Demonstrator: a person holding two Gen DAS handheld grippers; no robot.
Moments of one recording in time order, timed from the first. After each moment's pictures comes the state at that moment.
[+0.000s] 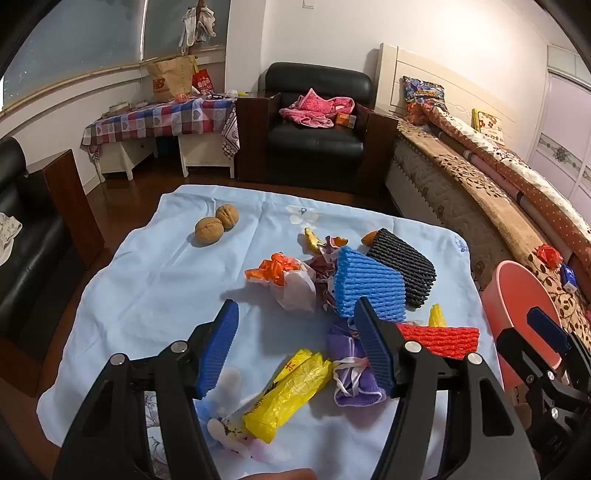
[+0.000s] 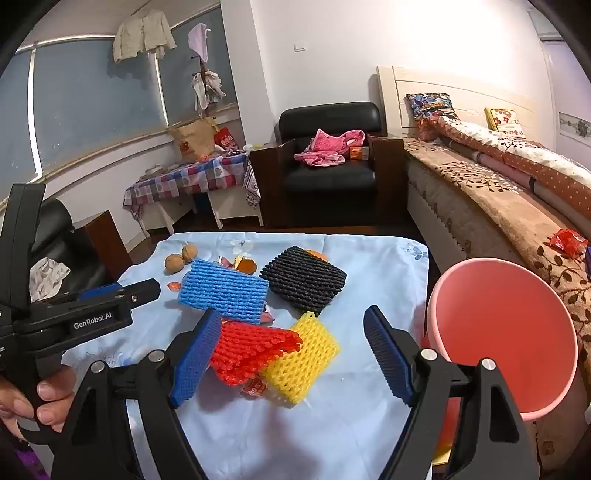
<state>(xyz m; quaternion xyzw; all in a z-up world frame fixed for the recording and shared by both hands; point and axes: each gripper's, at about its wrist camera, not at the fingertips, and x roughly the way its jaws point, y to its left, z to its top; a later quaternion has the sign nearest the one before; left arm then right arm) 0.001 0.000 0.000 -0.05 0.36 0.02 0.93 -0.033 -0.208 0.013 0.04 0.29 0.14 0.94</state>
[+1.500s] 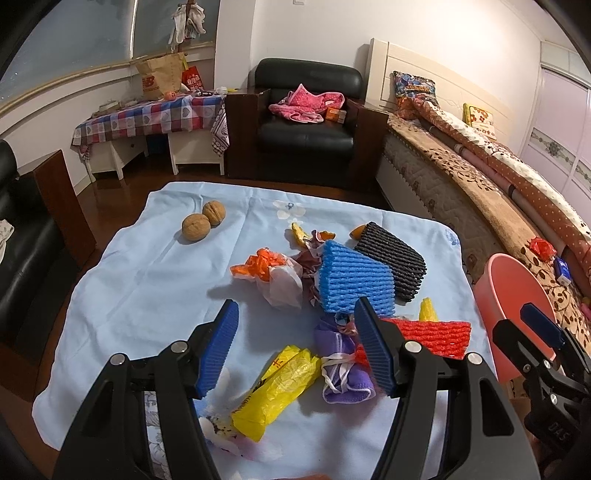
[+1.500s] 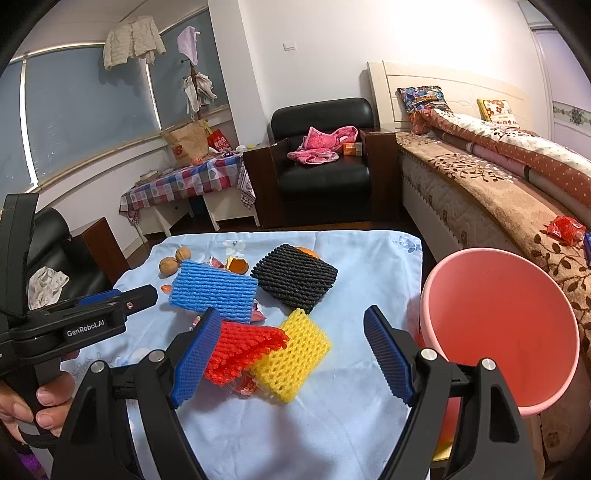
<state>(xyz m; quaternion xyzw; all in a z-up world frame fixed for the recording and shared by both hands) 0.004 -0.010 -0.004 -0.05 0.37 0.00 0.93 -0.032 -0.219 0.010 0.06 0.29 0.13 0.95</state>
